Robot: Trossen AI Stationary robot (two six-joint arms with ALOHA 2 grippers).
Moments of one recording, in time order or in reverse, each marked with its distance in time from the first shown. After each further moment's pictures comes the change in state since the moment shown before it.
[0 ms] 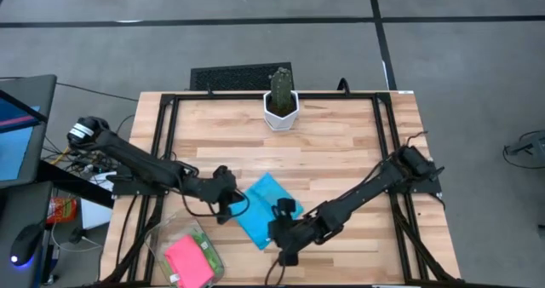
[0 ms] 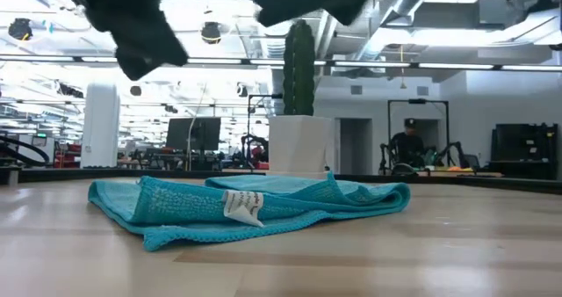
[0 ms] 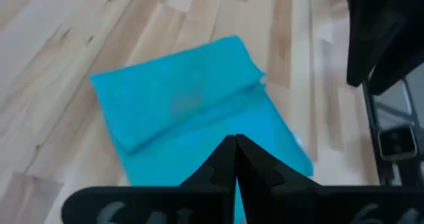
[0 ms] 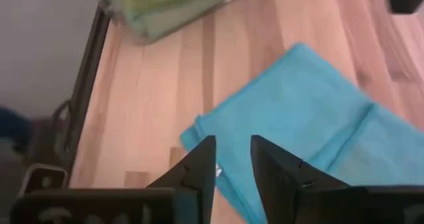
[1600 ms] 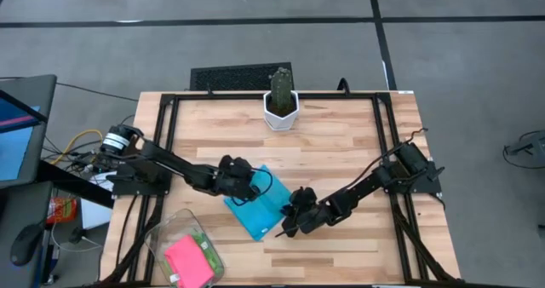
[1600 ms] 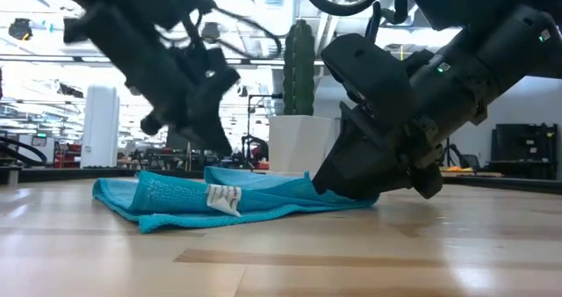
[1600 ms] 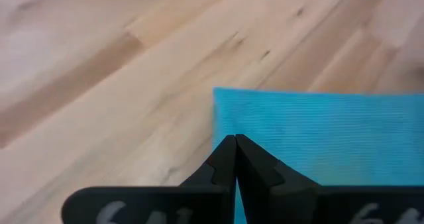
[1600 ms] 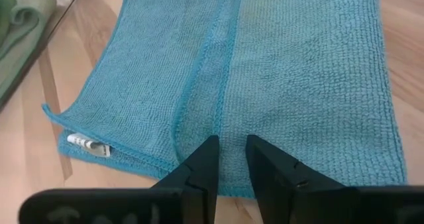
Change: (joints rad) left arm 0.137 0.369 0.027 0.112 -0.391 -0.196; right arm -0.068 0.012 -0.633 0.694 0.186 0.610
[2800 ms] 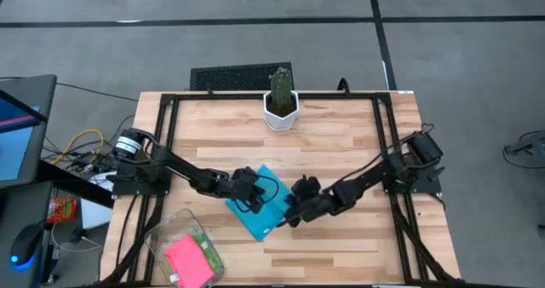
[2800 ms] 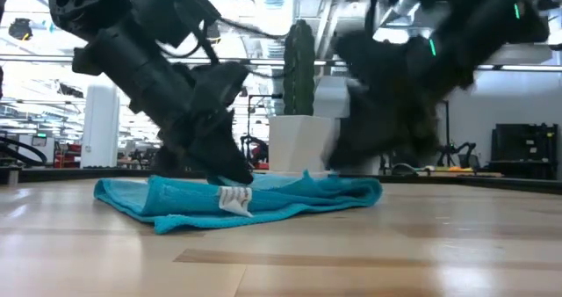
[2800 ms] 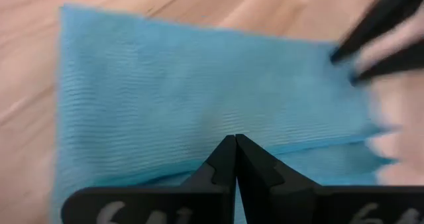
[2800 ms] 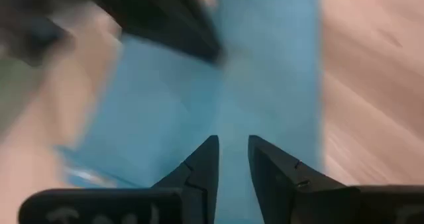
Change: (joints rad) left arm 0.000 0.135 -0.042 0.342 0.309 -0.060; right arm -0.066 -0.152 -0.022 -0.178 -0.009 -0.070
